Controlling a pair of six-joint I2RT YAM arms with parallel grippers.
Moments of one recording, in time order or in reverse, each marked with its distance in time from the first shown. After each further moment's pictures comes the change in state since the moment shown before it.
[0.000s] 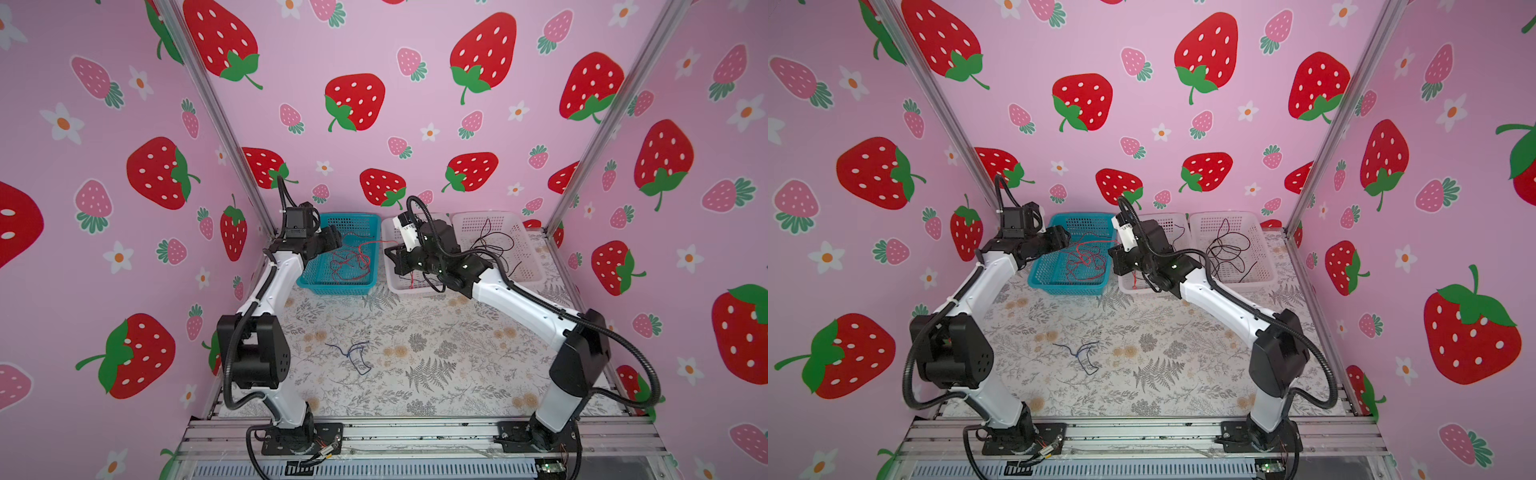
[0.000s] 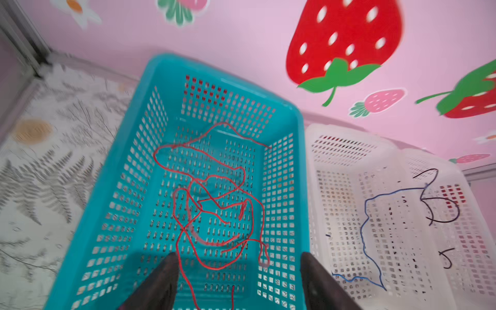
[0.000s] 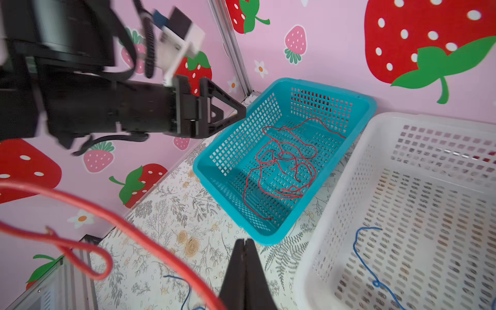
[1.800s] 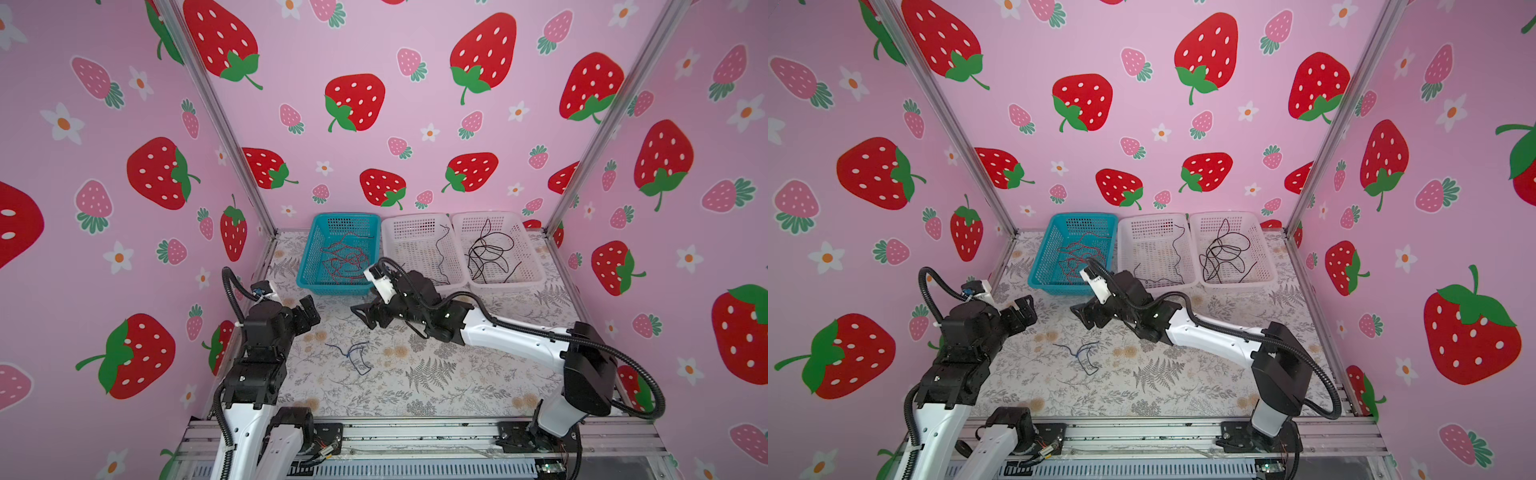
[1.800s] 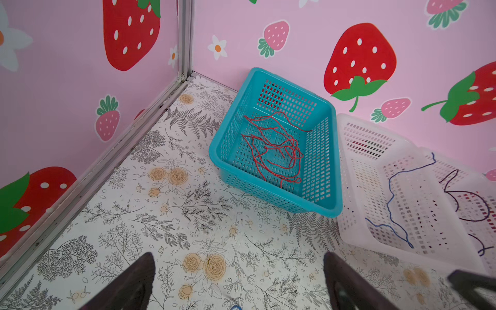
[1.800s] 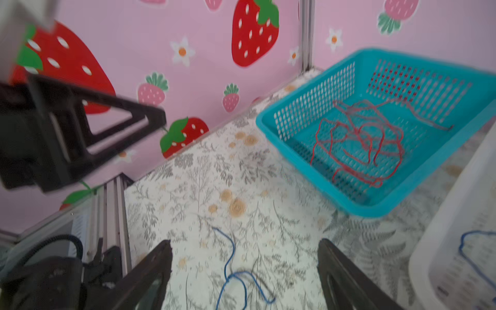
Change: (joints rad) left arm -0.002 -1.028 -0.726 -0.181 -0.283 -0.042; right arm 0.276 -0.163 -0.496 0.282 0.091 -0.045
